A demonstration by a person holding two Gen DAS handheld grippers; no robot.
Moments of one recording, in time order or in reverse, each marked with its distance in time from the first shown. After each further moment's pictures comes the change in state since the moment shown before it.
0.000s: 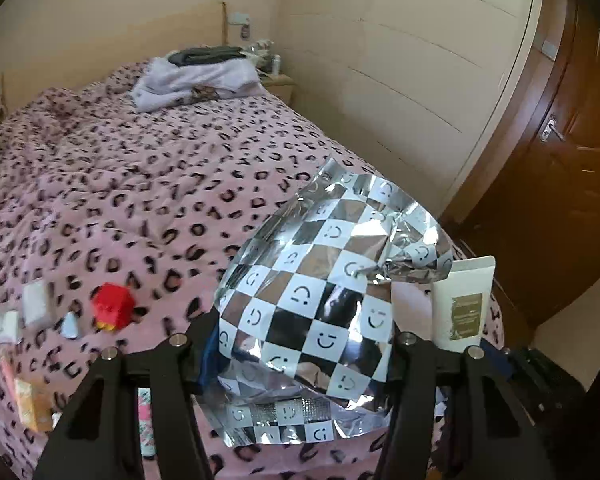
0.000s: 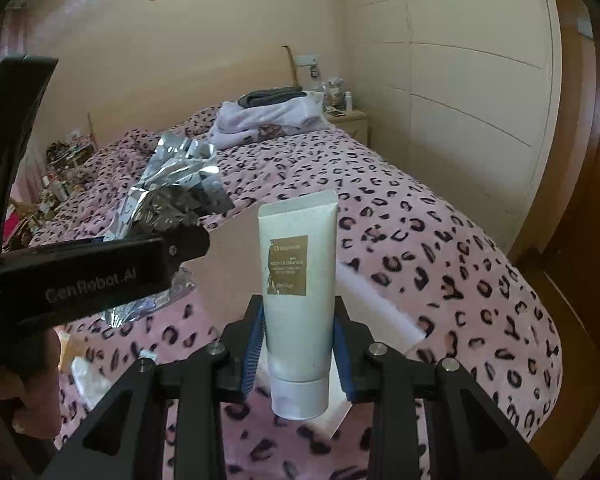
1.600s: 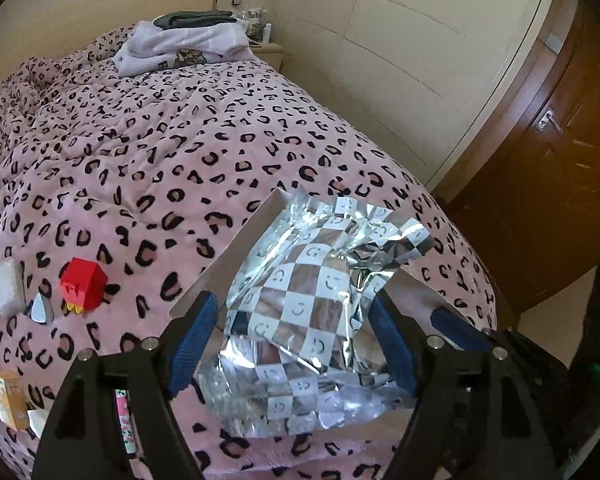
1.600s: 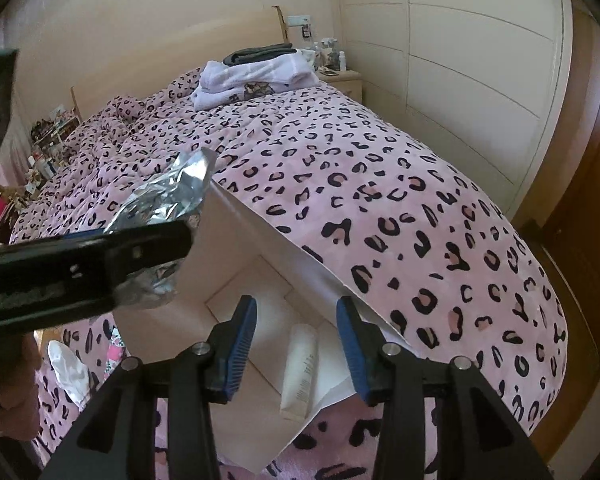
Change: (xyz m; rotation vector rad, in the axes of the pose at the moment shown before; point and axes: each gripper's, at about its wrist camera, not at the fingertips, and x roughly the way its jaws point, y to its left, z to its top) left arm 0.032 0.009 -0.017 -0.024 0.103 -0.070; right arm 0.053 -0.020 -0.014 0.007 0.147 -0.021
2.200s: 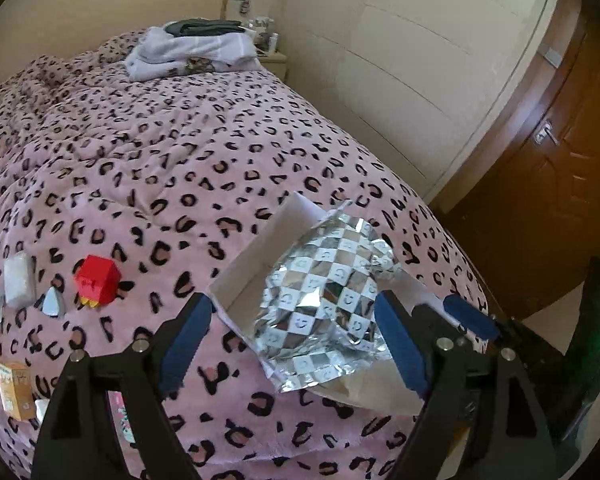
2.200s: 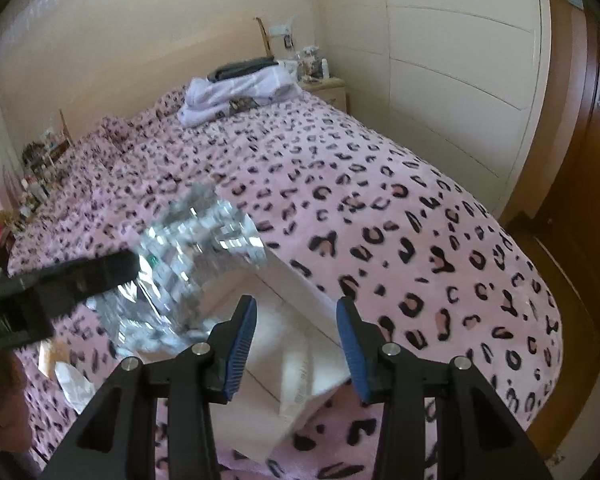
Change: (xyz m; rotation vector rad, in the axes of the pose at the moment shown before) left arm -0.035 0.010 -0.002 -0.038 -0.045 0.009; right arm -0.022 -0.007 0.012 0.063 -0.046 0.001
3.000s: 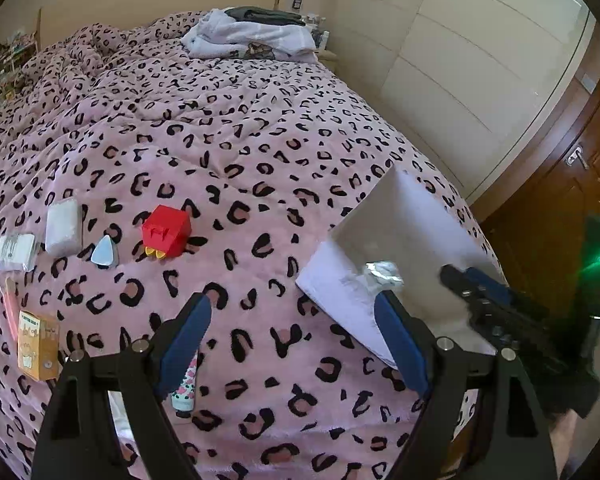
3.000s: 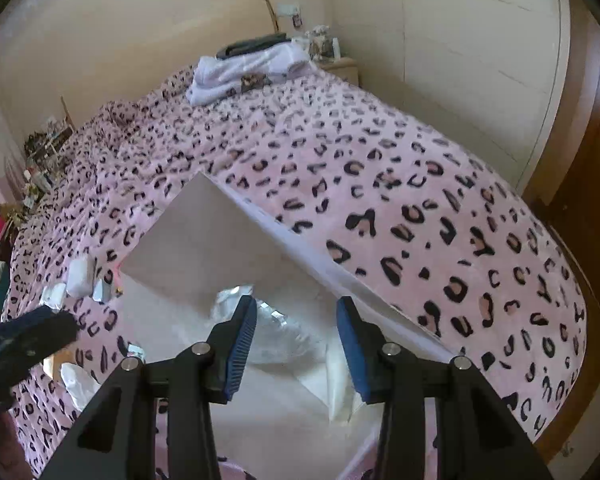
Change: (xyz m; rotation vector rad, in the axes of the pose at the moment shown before) left arm -0.019 0.080 -0.045 -0.111 0.009 0.086; right arm 0.036 0.038 -0.010 0.002 0.069 0.005
